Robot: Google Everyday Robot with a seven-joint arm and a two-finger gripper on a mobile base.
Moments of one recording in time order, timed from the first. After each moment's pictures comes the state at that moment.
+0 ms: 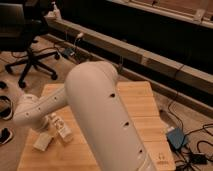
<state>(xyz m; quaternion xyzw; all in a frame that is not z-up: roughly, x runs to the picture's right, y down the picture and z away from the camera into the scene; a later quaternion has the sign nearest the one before) -0.322 0.236 0.797 -0.25 -0.18 -0.51 0.80</state>
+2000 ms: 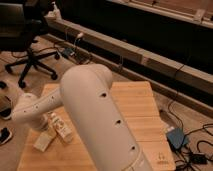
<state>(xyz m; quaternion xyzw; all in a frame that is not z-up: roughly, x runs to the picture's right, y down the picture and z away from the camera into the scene) -0.329 0.245 0.809 -0.29 -0.17 -0.49 0.80</state>
